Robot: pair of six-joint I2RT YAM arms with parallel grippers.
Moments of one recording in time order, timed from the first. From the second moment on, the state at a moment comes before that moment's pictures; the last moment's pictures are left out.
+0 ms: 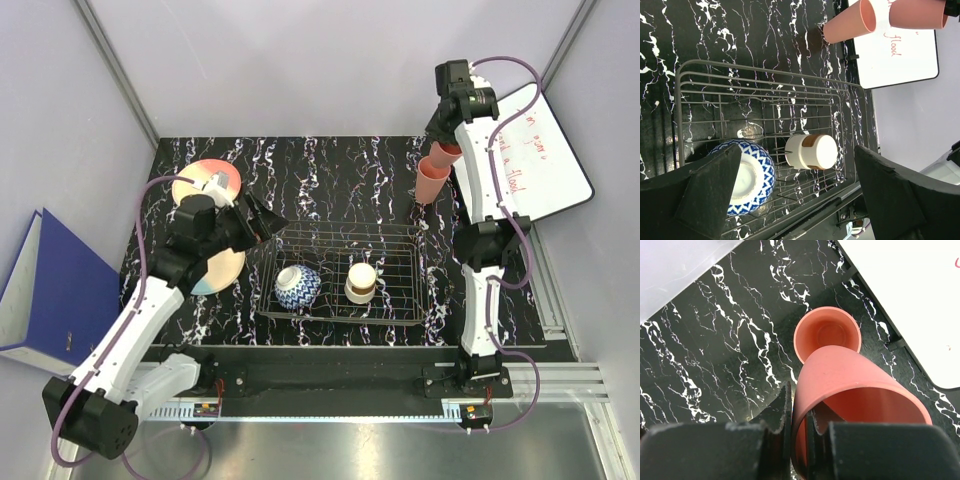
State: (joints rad) left arm -0.34 0.95 0.89 -0.37 0.28 -0.76; right arm 0.16 2.27 2.70 -1.30 0.32 0.65
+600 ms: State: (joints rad) left arm -0.34 1.05 0.87 -0.36 0.28 -0.74; right arm 0.15 2.43 2.71 -1.21 0.33 0.64
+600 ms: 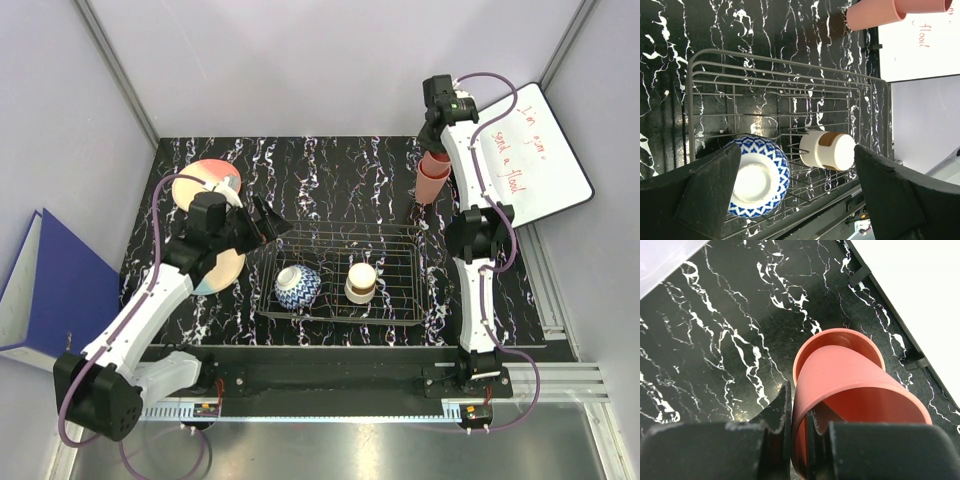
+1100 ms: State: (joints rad) left arm -0.34 1.07 0.87 -0.35 0.28 -0.74; right arm 0.15 2.43 2.71 -1.17 0.33 0.63
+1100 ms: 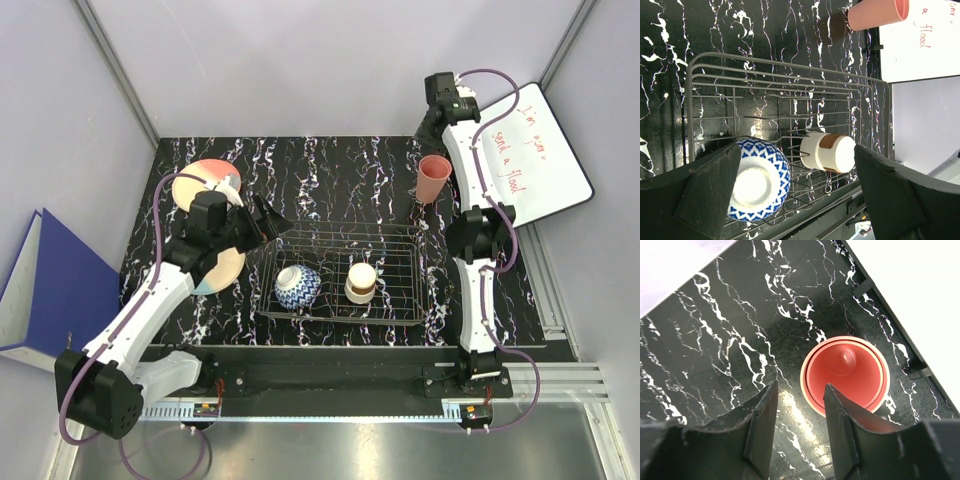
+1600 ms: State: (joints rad) left arm -0.49 1.09 0.91 -0.38 0.17 -0.67; right arm 0.38 1.37 1.63 -0.46 -0.07 0.55
